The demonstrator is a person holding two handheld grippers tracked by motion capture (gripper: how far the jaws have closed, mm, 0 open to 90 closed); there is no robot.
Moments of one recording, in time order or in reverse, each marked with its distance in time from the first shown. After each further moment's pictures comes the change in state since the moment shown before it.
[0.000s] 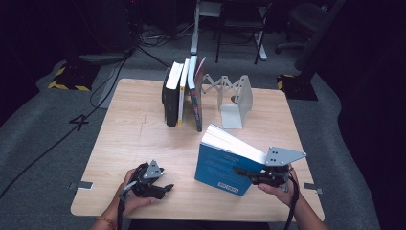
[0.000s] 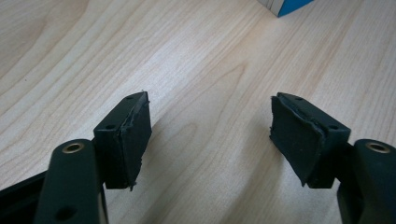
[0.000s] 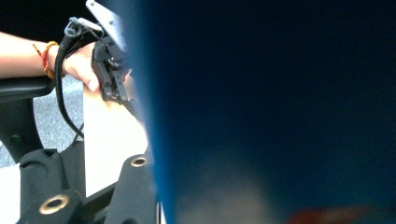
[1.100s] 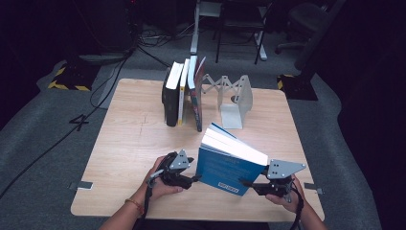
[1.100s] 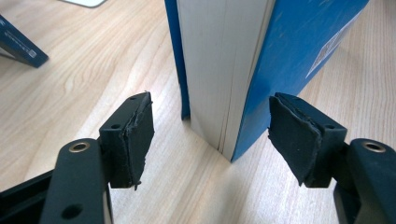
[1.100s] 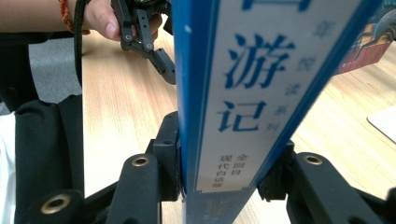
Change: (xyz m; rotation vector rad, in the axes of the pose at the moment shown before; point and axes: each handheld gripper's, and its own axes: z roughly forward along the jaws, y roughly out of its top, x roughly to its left) left arm -0.021 0.072 0.038 -0.124 -0.116 0.134; right arm 0.002 -0.046 -0.005 0.088 0.016 -0.046
